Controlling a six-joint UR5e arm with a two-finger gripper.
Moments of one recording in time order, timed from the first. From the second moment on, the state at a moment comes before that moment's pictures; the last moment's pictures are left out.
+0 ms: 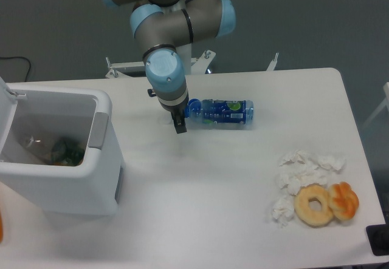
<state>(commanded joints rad) 2.37 -1.76 -2.02 -1.16 1.72 1.76</state>
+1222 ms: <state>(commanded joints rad) 2.39 -1.81 -2.05 -1.12 1.71 1.75</state>
